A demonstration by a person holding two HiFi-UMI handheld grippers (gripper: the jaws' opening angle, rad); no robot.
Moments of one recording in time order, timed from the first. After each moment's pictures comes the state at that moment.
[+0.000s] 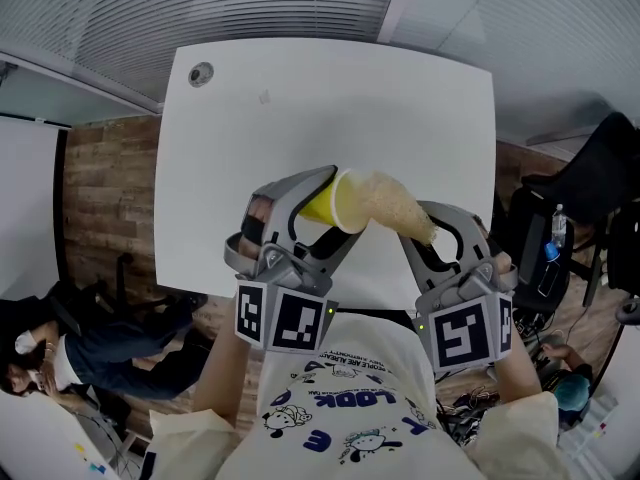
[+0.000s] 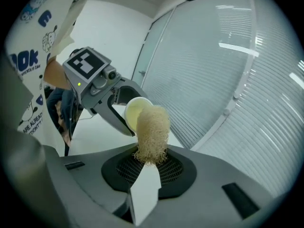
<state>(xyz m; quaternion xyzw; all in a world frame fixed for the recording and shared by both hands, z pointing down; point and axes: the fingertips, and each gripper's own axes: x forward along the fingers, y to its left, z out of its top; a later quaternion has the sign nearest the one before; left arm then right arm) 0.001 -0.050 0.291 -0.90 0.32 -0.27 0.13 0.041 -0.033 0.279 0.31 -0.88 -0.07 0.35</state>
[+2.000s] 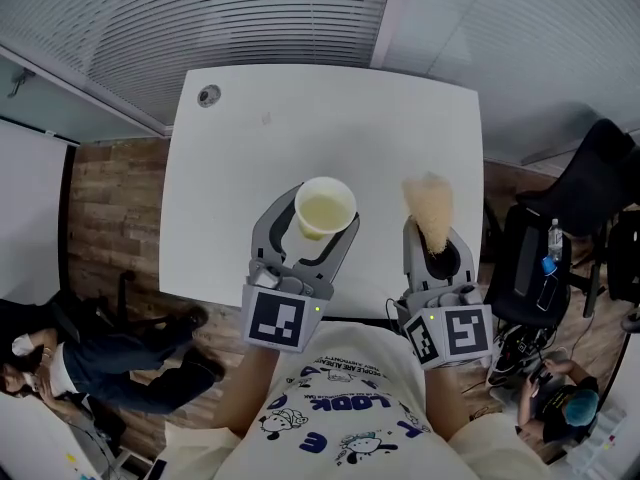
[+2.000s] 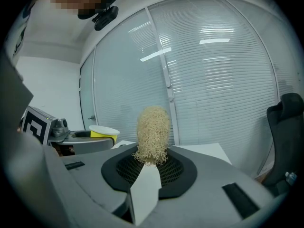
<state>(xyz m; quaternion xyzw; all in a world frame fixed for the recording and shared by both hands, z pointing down) -0.021 -0.043 0.276 -0.88 0.47 -0.09 -0.08 0.098 -0.027 0.271 0.57 -0.81 0.14 0.05</state>
